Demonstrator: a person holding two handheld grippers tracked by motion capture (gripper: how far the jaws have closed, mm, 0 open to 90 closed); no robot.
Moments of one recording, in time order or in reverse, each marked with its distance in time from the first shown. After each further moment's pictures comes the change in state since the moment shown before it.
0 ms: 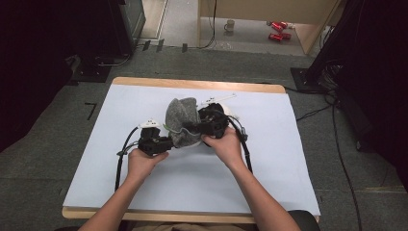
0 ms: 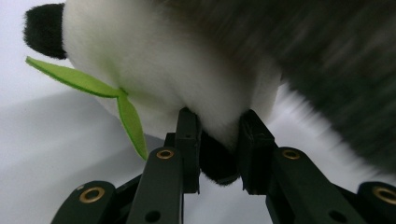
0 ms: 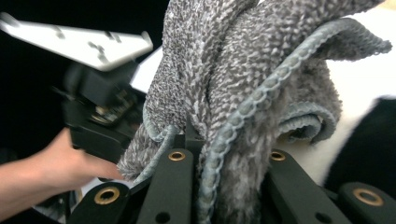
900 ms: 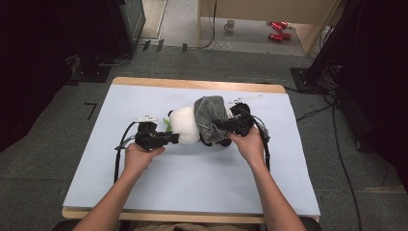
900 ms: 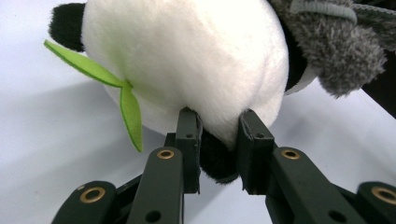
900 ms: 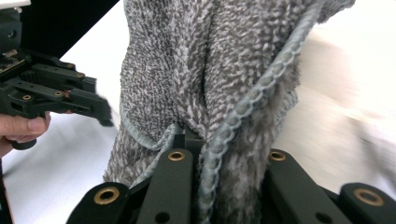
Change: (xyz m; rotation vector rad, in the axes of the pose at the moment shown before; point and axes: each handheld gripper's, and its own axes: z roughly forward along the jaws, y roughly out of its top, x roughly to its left) left arm 0.019 0.012 0.000 0.014 -0.006 -0.002; right arm -0.062 -0.024 -0.051 -0.002 -0.199 0.103
